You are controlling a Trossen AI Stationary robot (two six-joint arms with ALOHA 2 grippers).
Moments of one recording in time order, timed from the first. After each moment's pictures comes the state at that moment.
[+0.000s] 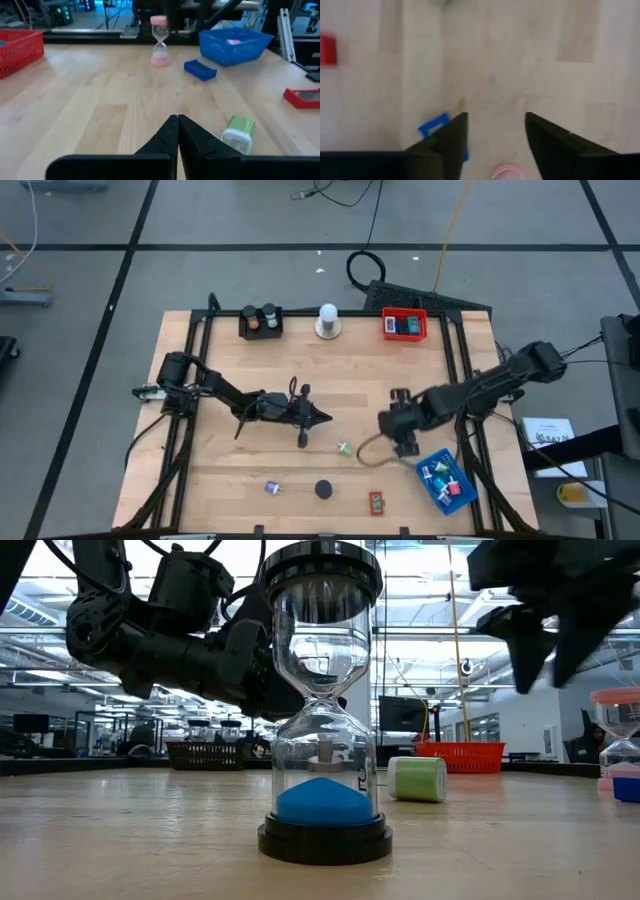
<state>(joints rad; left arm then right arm) -0.13 1.94 0.63 1.12 -0.05 -0.03 0.34 1.38 1.00 -0.91 0.10 0.28</state>
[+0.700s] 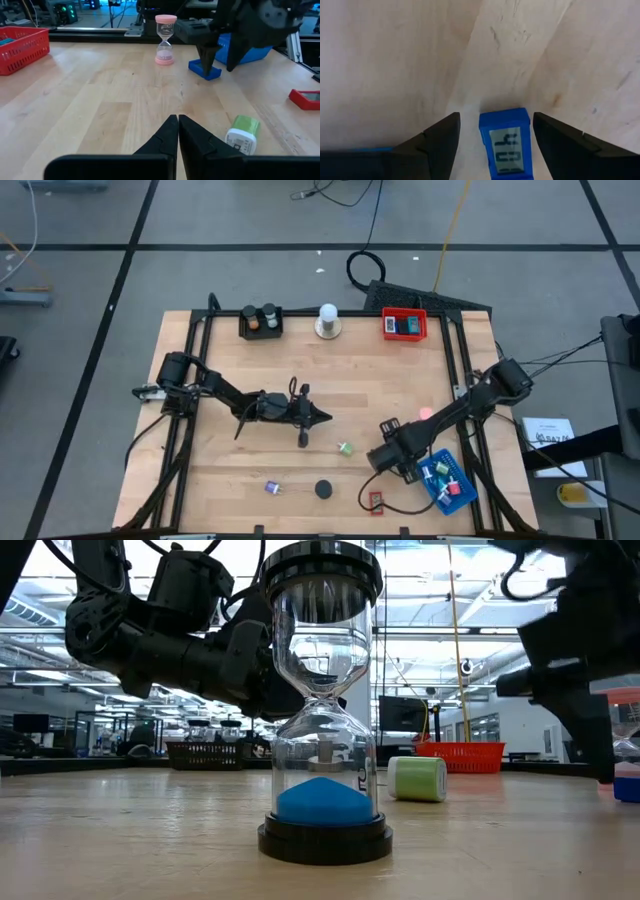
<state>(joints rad) -0.13 1.94 0.63 1.11 -0.08 -0.04 0.50 1.74 1.06 -0.93 -0.05 0.14</state>
